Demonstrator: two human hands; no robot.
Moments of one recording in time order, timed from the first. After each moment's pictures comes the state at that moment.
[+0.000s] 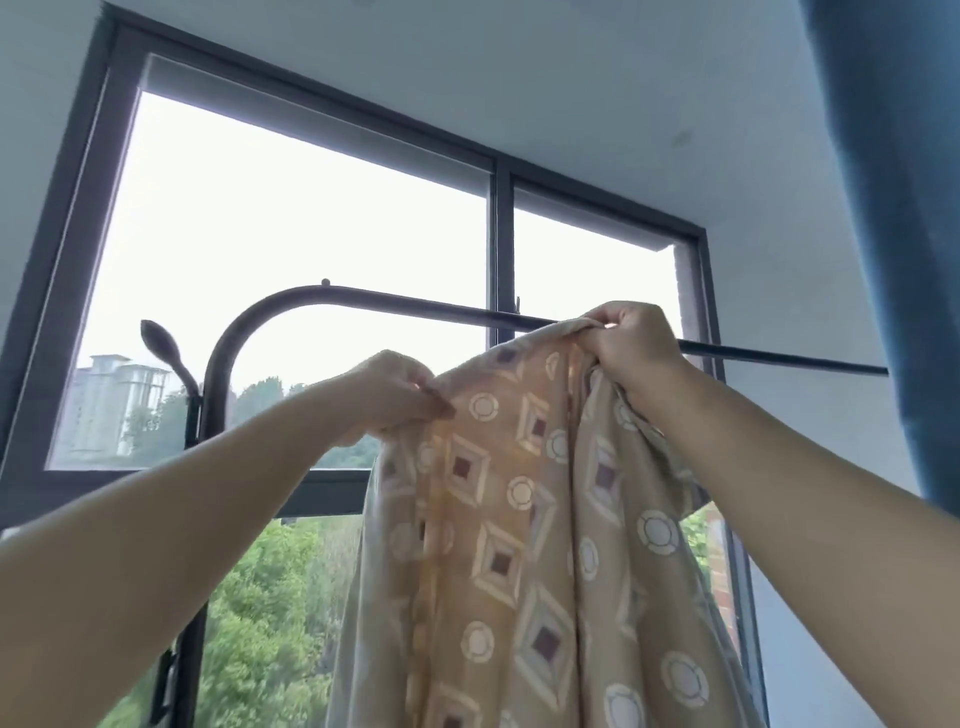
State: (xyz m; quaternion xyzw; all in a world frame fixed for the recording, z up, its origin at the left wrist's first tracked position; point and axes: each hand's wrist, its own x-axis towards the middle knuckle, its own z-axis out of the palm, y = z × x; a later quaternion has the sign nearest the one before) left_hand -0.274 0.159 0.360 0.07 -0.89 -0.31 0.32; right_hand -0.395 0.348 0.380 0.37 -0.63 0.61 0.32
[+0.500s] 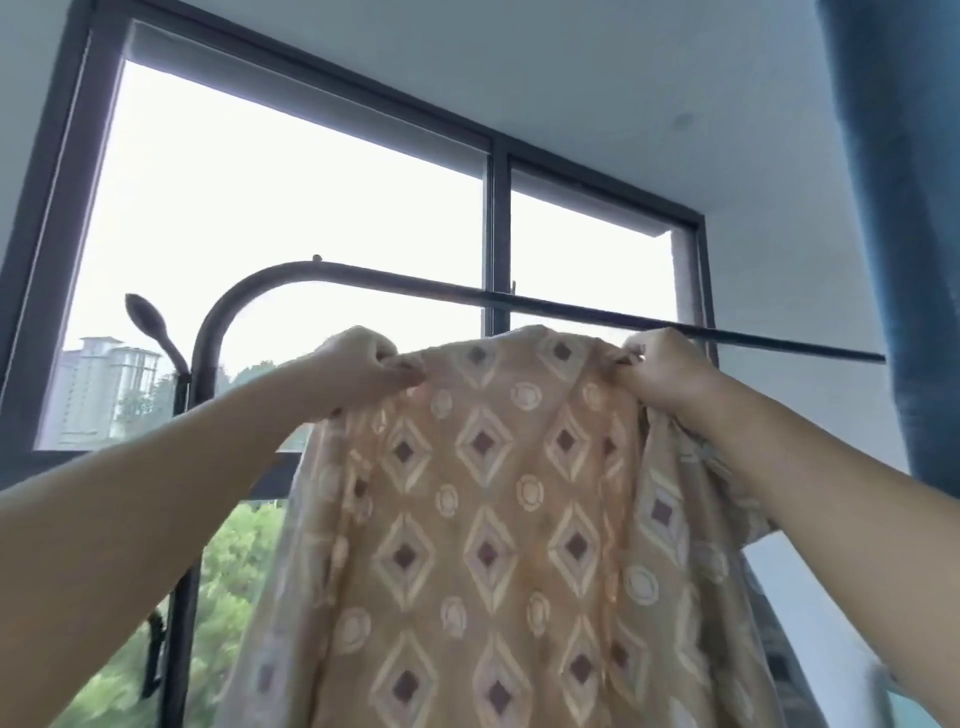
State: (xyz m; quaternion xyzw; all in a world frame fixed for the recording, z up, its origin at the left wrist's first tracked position) left_hand -0.271 0.139 0.357 0.12 -0.91 -0.16 0.37; right_hand -0.418 0.380 0.356 0.33 -0.80 0.39 0.32
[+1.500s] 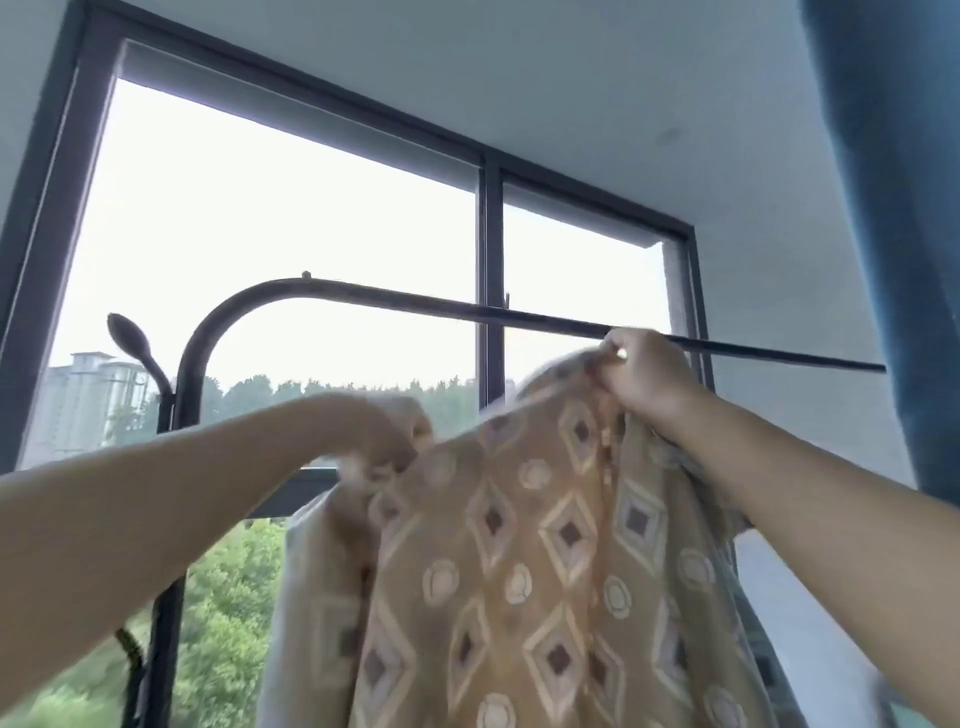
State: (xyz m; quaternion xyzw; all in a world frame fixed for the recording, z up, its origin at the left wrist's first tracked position) left_hand -0.282 0.169 0.355 0.13 -0.95 -0.06 0.29; right_hand -0.416 0.368 0.362 0.34 -0.75 0.42 0.38
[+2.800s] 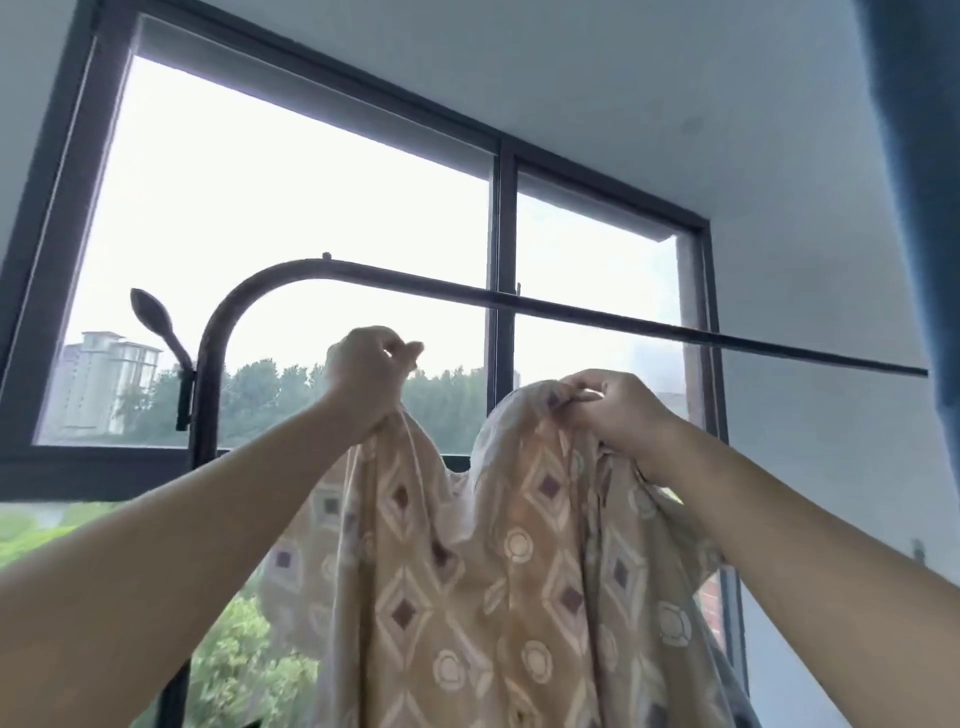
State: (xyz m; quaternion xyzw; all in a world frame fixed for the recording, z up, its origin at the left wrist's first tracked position) left_hand -0.288 0.151 0.348 0.12 -0.75 -0.22 0.61; right_hand -0.401 0.343 0.327 0.42 -0.71 0.55 0.15
